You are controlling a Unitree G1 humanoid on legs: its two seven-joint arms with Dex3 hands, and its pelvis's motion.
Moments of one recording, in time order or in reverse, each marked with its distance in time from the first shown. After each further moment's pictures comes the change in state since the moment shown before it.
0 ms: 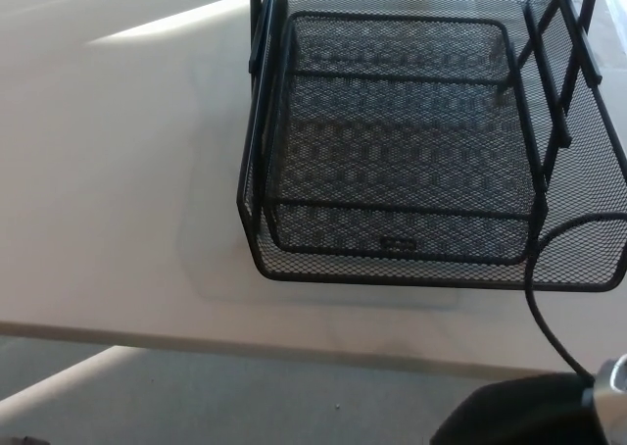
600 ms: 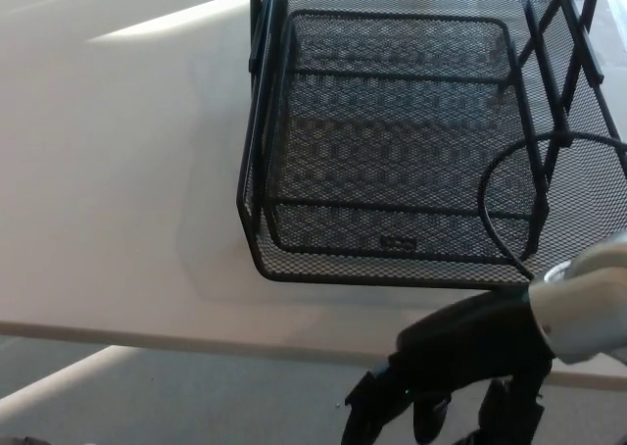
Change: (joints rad) left_arm -0.003 0.000 0.000 0.007 0.008 -0.008 -0.003; right_arm -0.272 0.132 0.060 0.261 -0.037 0.097 0.075
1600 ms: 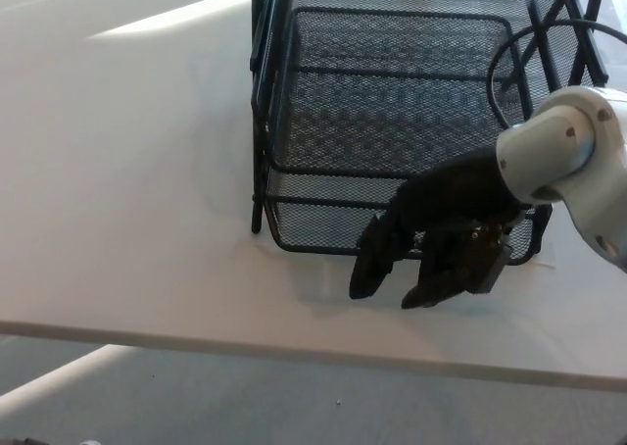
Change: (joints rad) left_arm 0.003 0.000 -0.001 0.001 0.002 -0.005 0.000; right_arm -0.267 0.181 0.000 0.617 -0.063 -0.060 0.054
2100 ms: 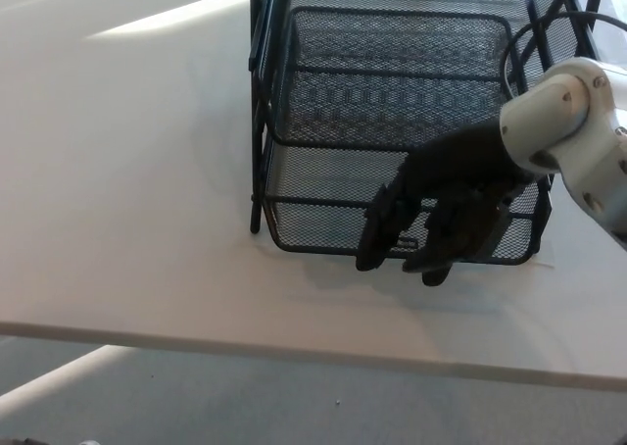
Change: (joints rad) left_arm 0.000 0.000 0.001 0.000 0.000 0.000 -0.001; right_arm -0.047 0.060 -0.039 0.221 -0.014 -0.078 0.002
